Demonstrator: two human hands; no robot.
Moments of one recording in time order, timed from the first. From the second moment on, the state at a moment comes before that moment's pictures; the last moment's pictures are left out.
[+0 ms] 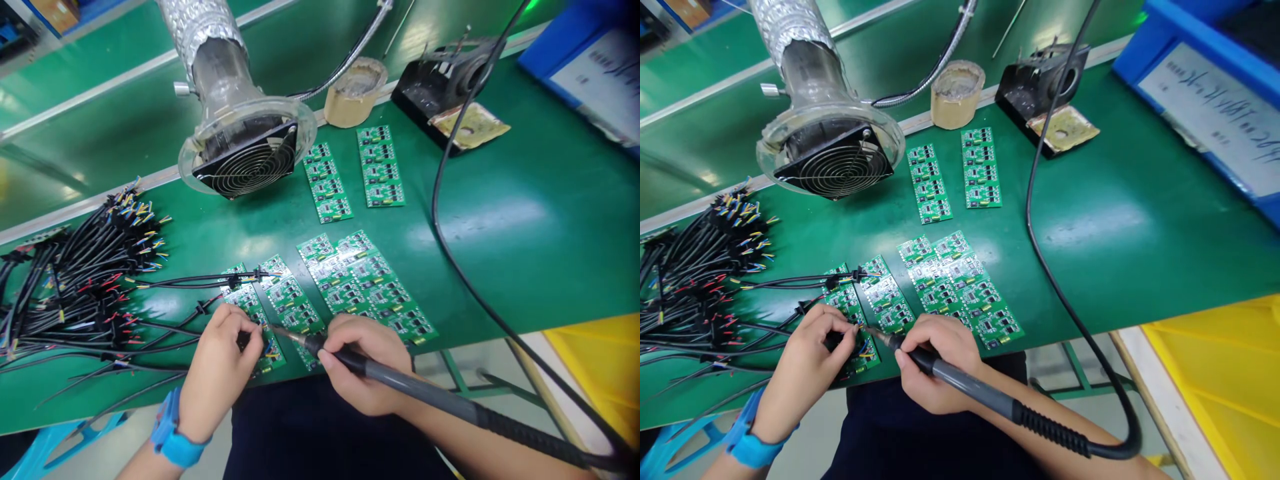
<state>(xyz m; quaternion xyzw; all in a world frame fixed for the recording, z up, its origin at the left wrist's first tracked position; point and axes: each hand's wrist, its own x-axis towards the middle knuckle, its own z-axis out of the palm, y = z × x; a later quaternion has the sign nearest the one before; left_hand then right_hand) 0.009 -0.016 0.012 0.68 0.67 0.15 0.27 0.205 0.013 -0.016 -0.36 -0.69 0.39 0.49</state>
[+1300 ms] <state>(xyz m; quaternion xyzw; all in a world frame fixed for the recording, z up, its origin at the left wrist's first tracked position) 0.018 -0.017 0.012 0.65 0.71 0.15 0.23 0.203 0.014 -0.016 -0.36 -0.72 0.38 0.45</state>
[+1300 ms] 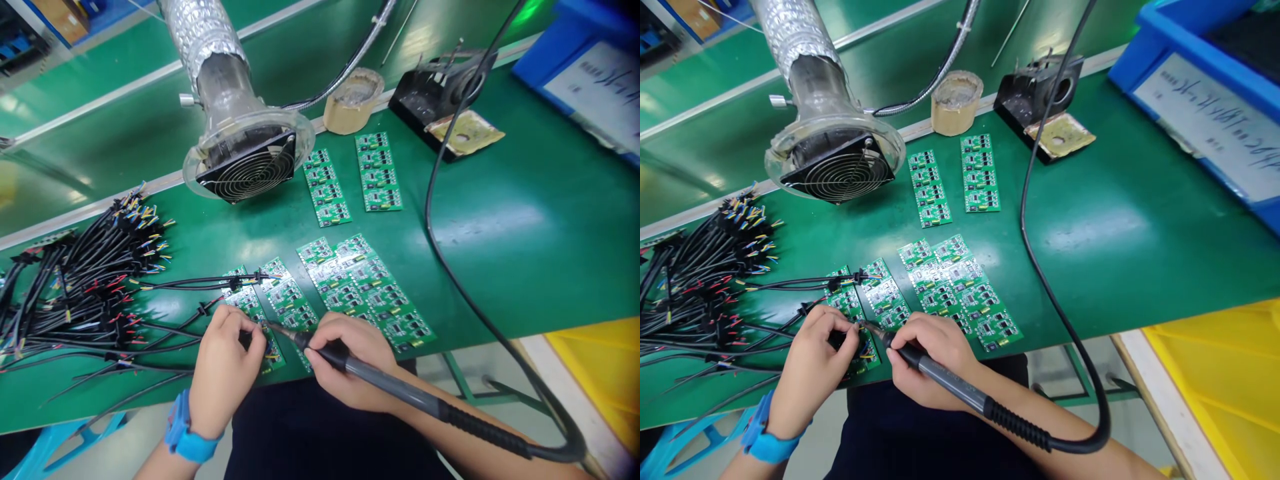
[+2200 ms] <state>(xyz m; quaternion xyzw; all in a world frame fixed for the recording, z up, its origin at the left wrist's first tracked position) 0.017 -0.019 0.009 0.65 0.72 0.16 0.19 0.202 0.020 -0.015 -0.38 -0.70 0.44 0.41</state>
